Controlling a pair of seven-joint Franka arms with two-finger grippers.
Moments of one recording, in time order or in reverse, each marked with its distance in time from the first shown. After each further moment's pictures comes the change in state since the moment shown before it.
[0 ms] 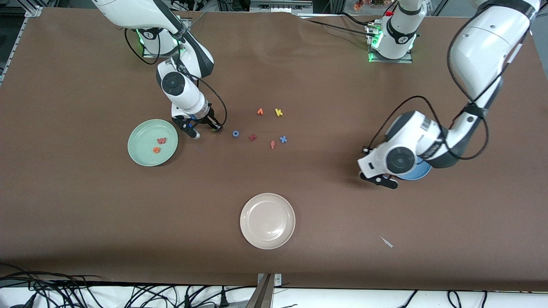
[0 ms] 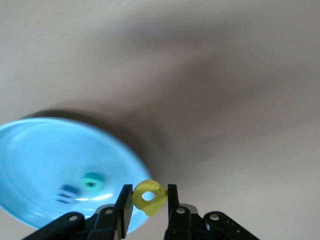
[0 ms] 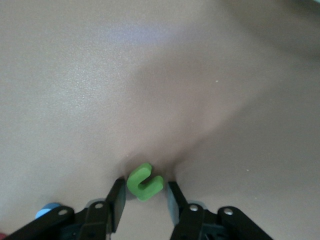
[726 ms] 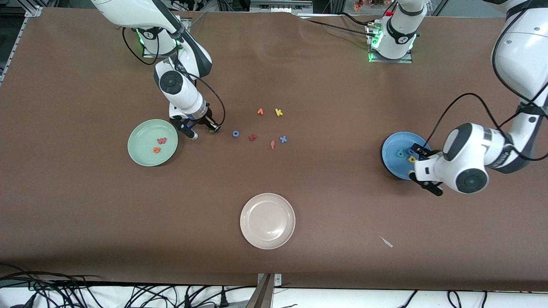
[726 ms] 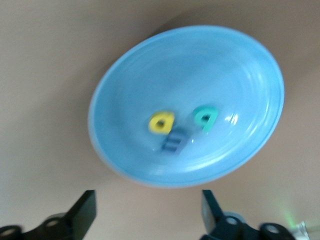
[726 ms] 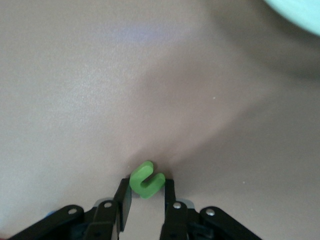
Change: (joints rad) left arm 0.122 -0.002 0.090 0.127 0.002 -0.195 0.409; right arm 0.000 -0.012 -0.020 -0.003 -0.024 0.008 -0.004
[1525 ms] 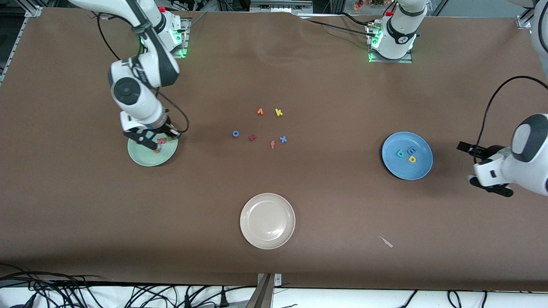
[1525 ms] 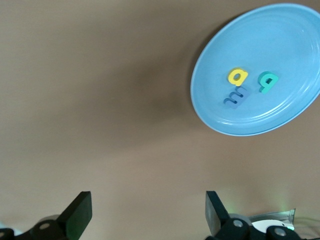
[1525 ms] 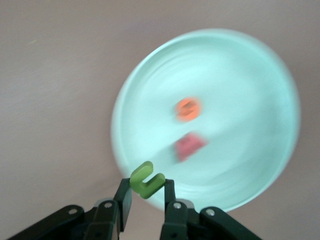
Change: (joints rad) left arm 0.119 -0.075 0.005 0.164 -0.011 -0.135 -0.013; right arm -0.012 -0.168 -0.289 0.098 -0.107 -0.376 -0.496
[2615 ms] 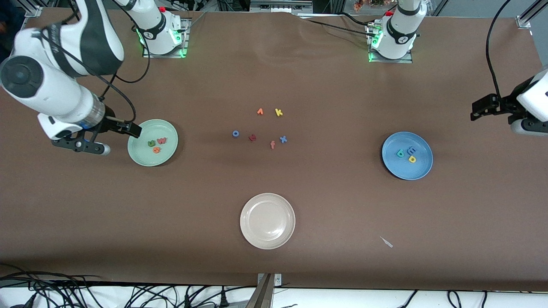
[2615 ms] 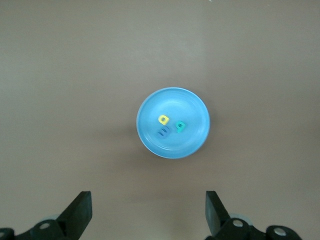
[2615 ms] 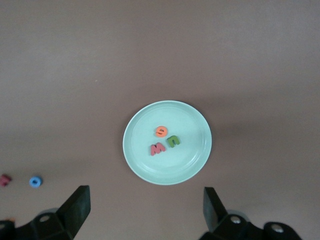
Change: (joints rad) left arm -0.509 -0.620 0.574 -0.248 -0.515 0.161 -0.113; right arm -0.006 -0.066 -0.043 0.566 0.073 -0.669 -0.403
